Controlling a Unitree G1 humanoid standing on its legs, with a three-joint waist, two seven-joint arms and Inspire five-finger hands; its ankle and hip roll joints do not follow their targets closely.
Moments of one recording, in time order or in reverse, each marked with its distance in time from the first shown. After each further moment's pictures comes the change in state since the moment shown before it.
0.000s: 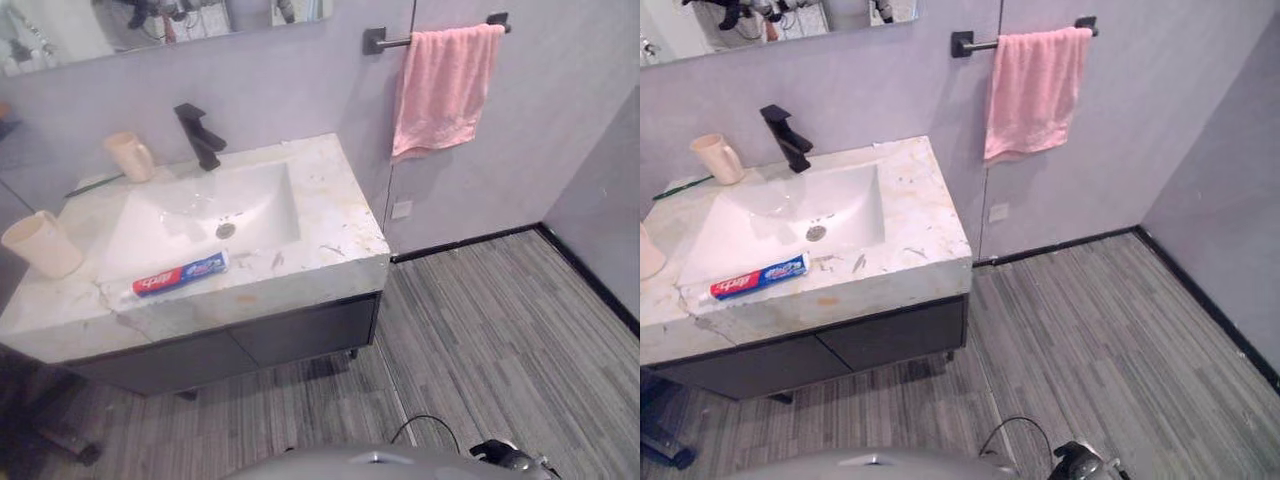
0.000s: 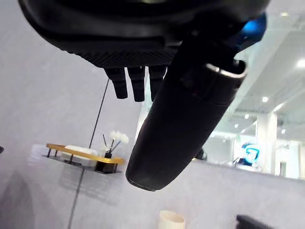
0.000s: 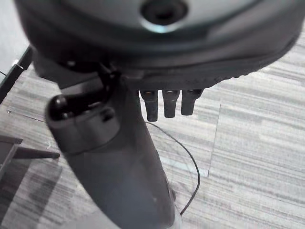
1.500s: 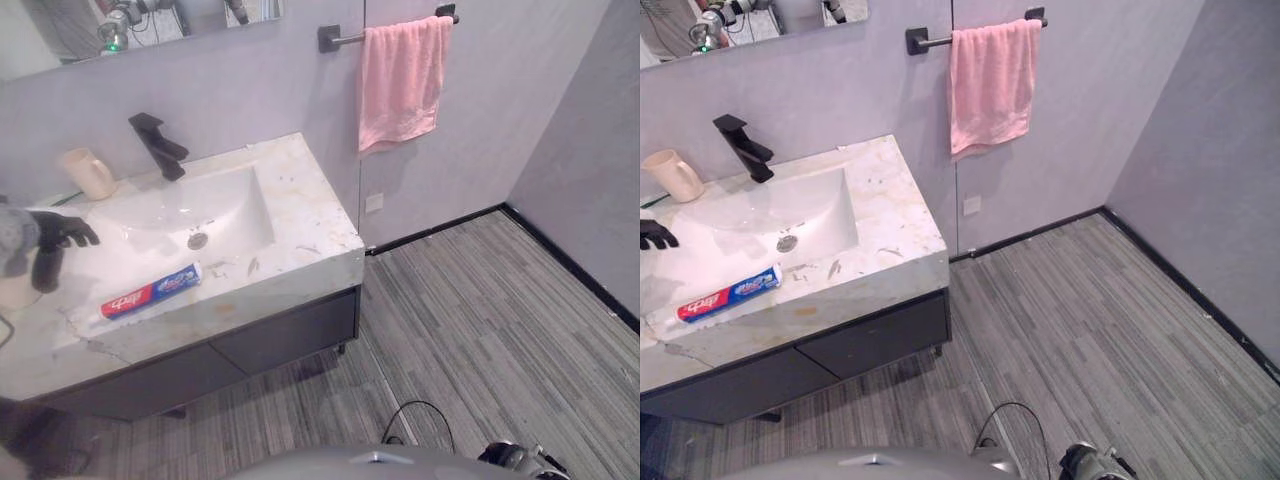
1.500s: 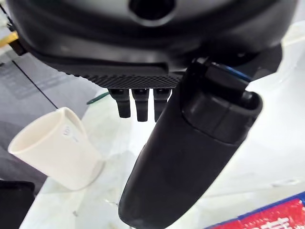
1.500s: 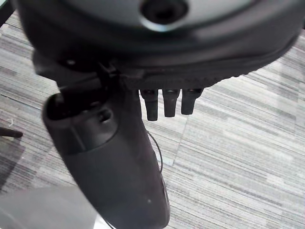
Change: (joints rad) left arm -0.484 -0.084 -0.862 0.651 0.252 -0.538 -0.601; right arm -0.048 -0.006 0.048 0.053 -0.157 0.067 0.068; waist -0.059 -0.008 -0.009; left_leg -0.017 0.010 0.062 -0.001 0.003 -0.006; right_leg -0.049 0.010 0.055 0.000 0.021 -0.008
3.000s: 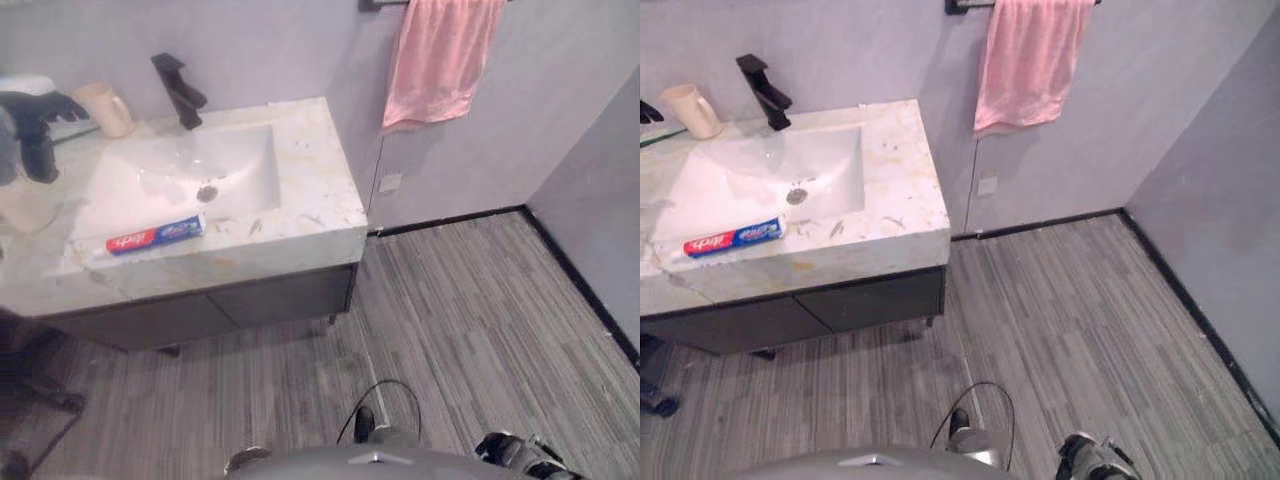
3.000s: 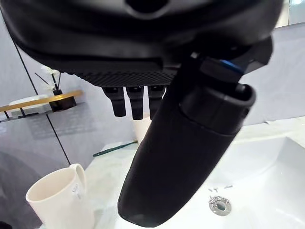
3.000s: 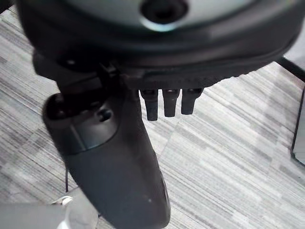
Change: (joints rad) left arm -0.389 0.106 -0.071 -0.252 -0.112 0.207 0.130; right arm -0.044 -0.008 -0.005 0.042 0.001 -0.025 -0.012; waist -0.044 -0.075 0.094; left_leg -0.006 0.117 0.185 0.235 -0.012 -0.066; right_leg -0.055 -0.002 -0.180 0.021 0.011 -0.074
